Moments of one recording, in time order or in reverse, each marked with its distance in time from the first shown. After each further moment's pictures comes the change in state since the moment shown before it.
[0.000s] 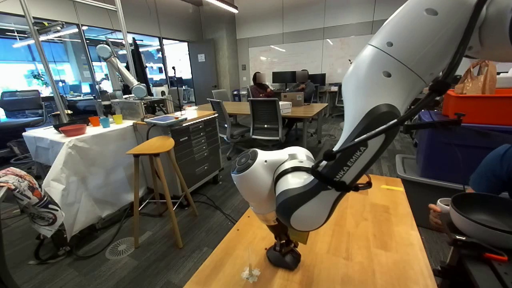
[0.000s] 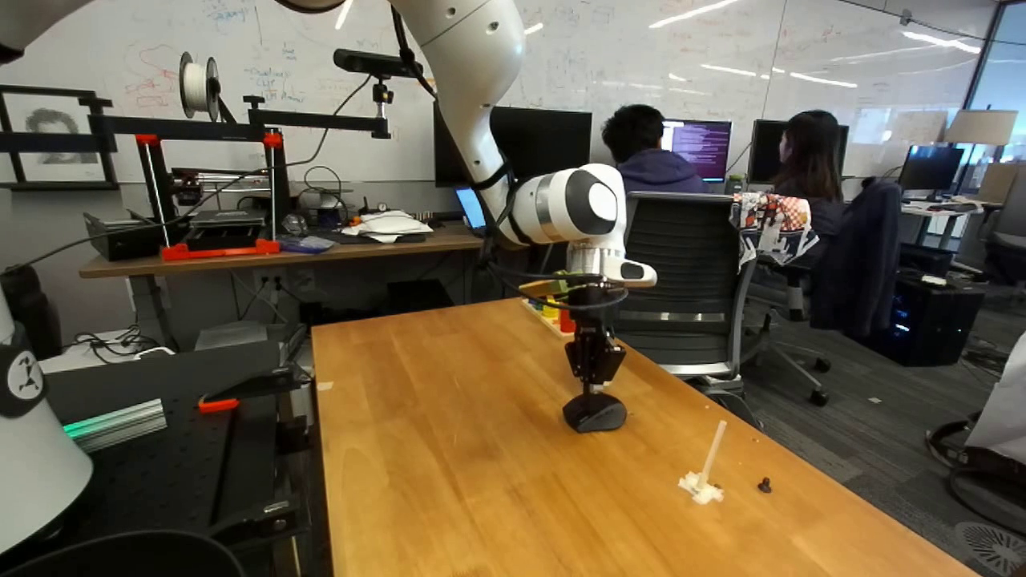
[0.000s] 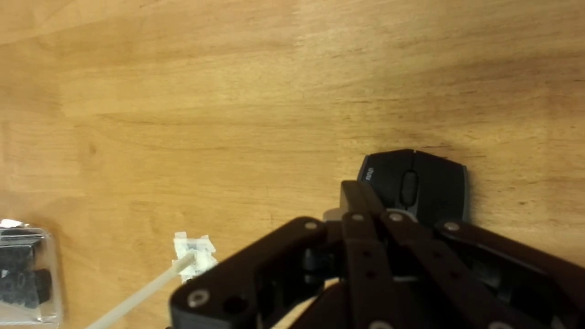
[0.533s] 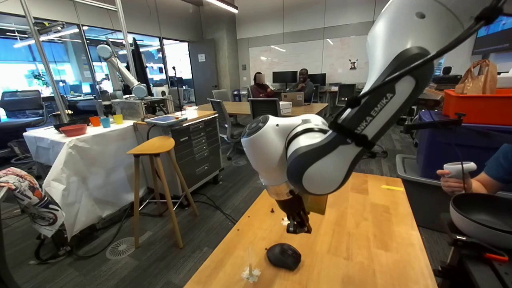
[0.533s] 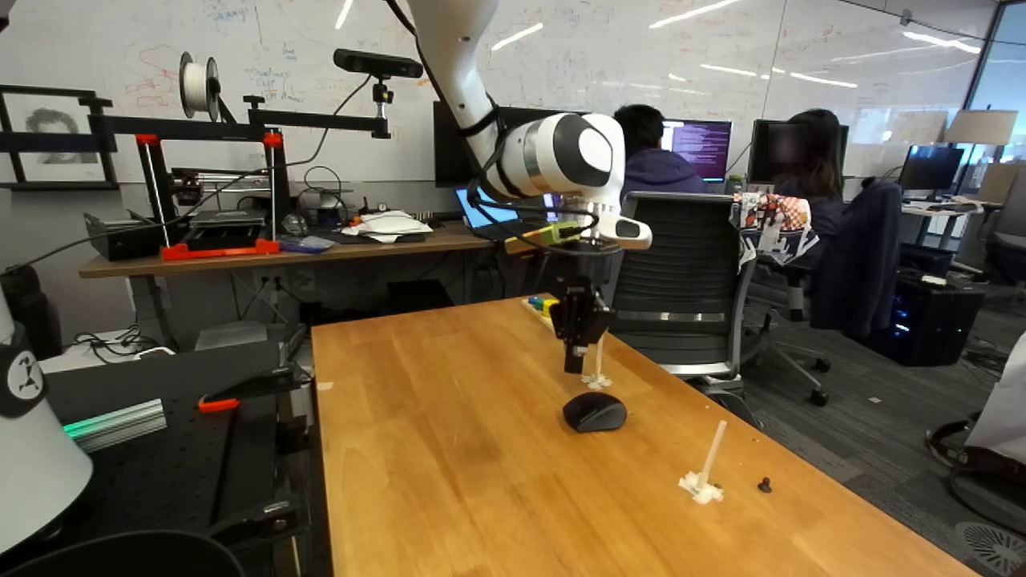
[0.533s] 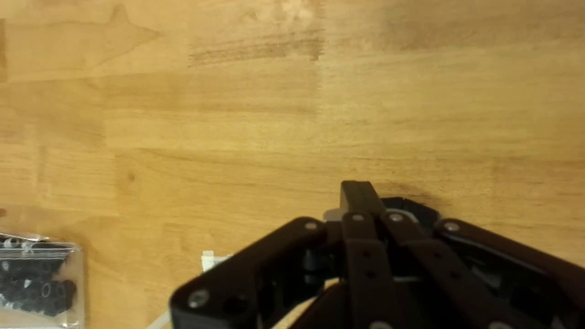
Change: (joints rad) arm -0.021 -0.219 0.025 -0.179 0.052 -0.059 -0.117
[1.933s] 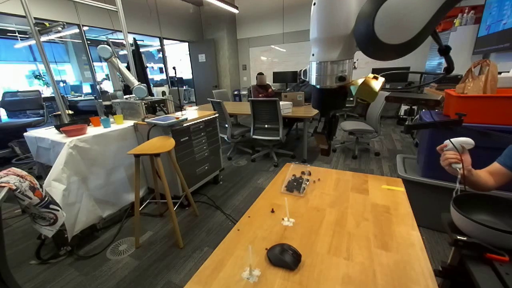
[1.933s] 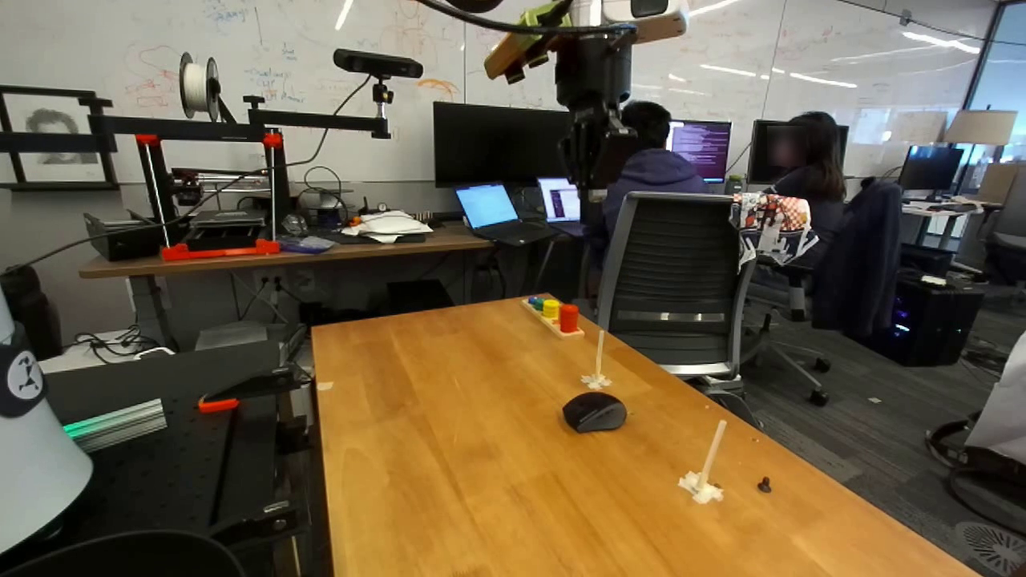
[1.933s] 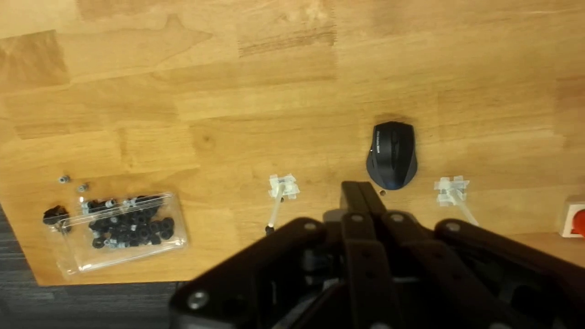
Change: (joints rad) arm -0.186 -0.647 0.046 -0.383 0.140 0.078 -0.157
